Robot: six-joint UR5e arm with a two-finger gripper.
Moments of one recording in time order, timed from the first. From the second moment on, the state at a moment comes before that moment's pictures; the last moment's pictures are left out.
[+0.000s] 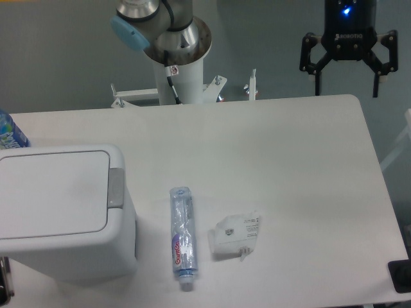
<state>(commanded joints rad) 2.84 -1.60 -1.50 -1.11 1.24 1.12</state>
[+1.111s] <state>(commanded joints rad) 2.59 -1.68 -1.39 -1.10 1.34 0.59</state>
